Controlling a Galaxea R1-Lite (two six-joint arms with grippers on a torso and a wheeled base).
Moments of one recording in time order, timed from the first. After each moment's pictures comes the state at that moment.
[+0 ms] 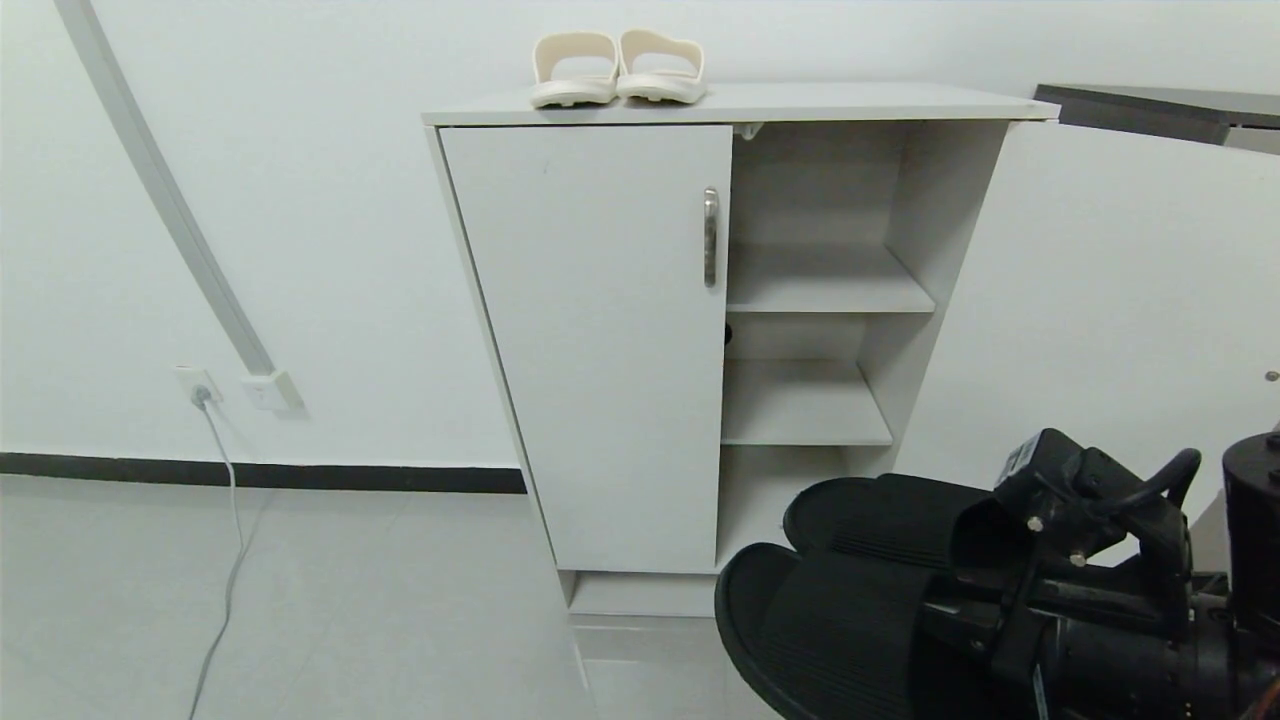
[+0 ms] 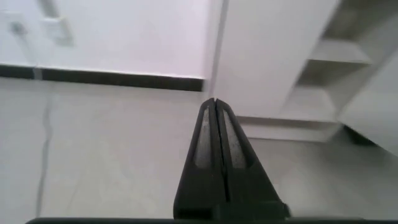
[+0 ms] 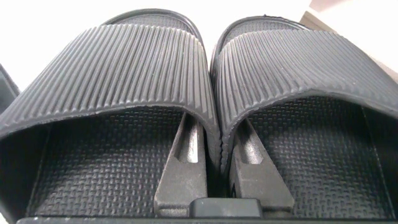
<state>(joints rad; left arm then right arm) -0.17 0.17 -0.25 0.25 0.20 -0.07 0.79 1.33 -0.54 -0.41 0.02 -0.04</state>
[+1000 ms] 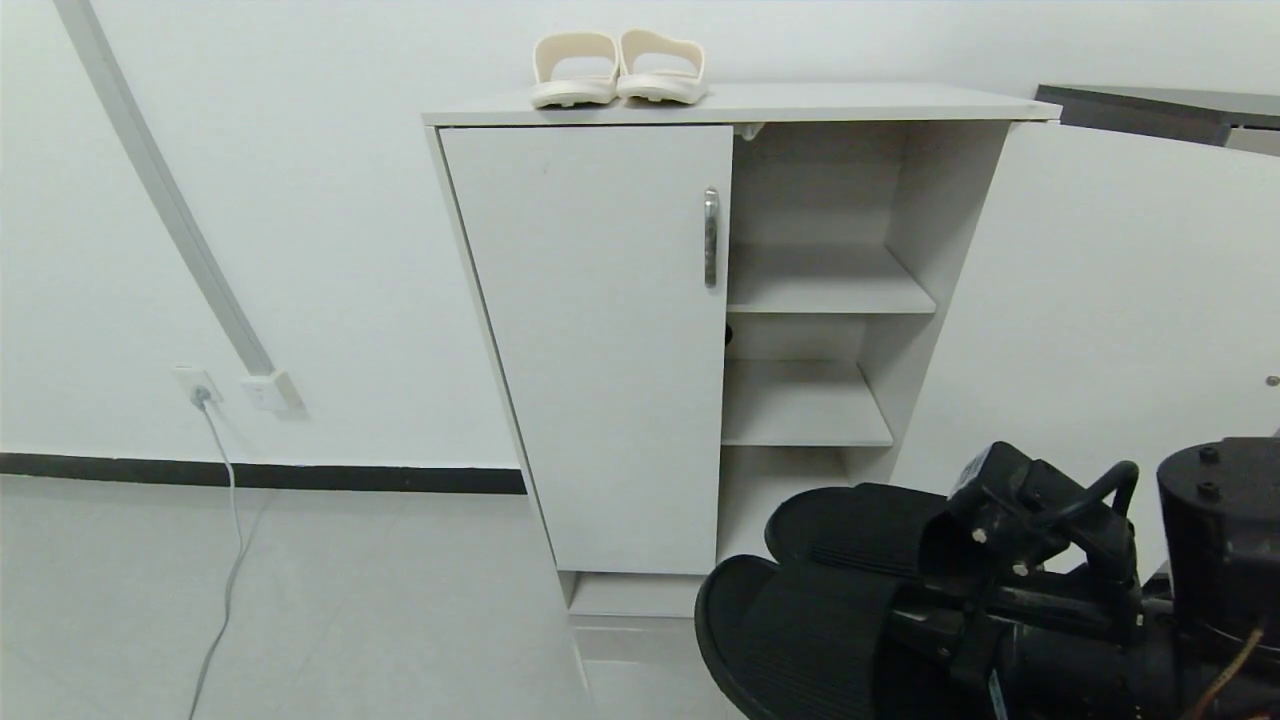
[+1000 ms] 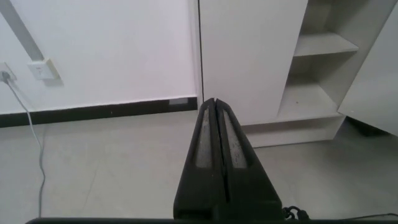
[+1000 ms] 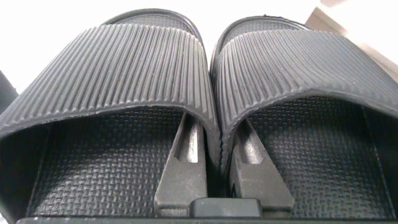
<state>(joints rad) 0.00 0.00 0.00 0.00 -0.06 0.05 0.83 1.40 -0.55 -0.44 -0.01 -0.03</state>
